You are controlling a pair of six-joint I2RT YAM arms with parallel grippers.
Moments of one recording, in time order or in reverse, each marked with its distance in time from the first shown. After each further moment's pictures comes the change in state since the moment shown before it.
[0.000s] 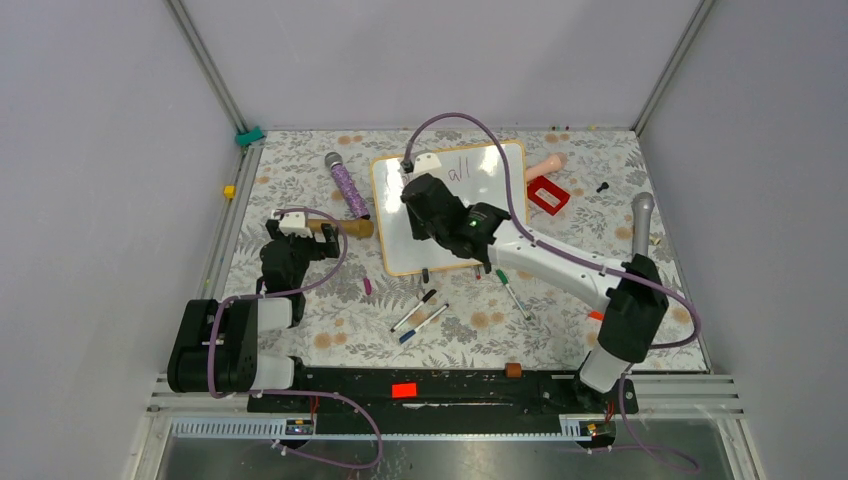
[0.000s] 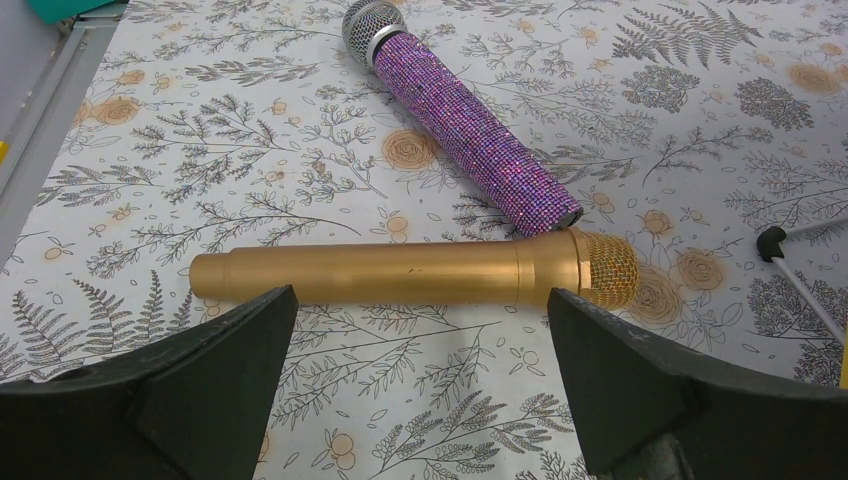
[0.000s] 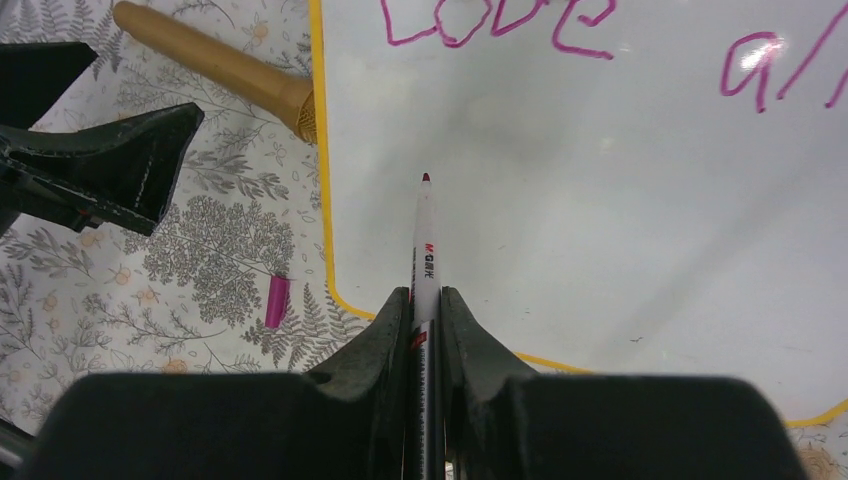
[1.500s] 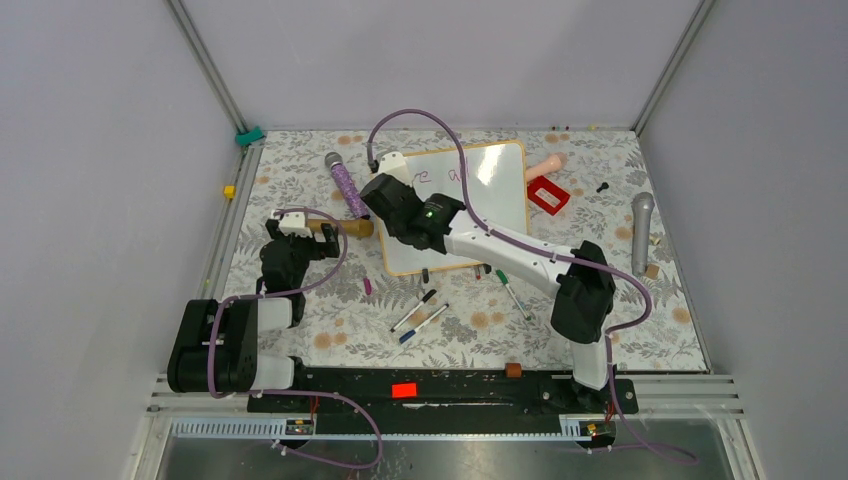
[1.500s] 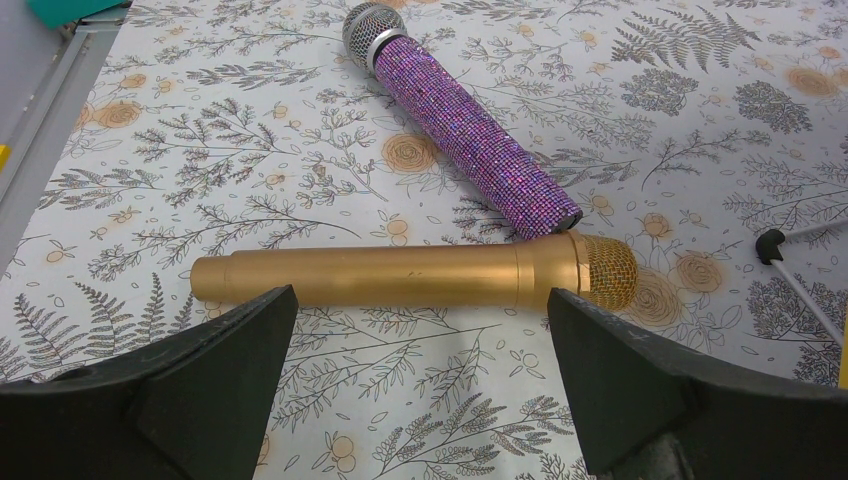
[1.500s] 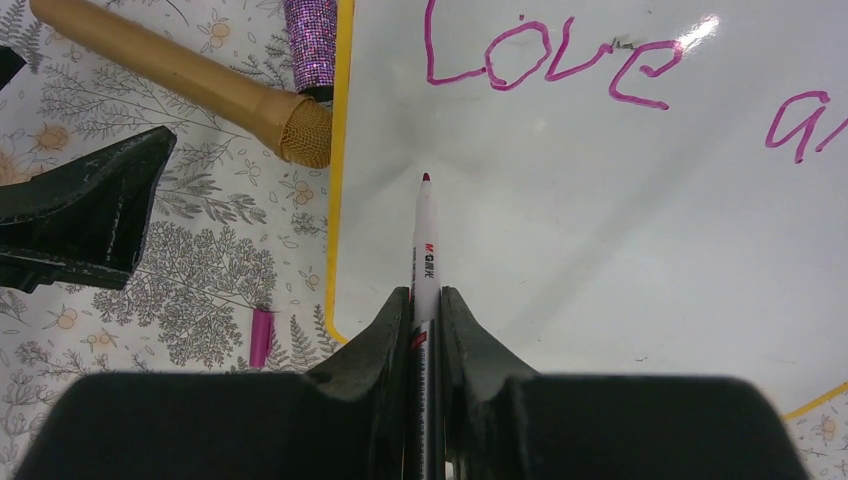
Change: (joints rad) left arm 0.000 0.000 0.000 0.006 0.000 0.000; right arm 0.074 0.281 0.338 -0.195 0.151 0.000
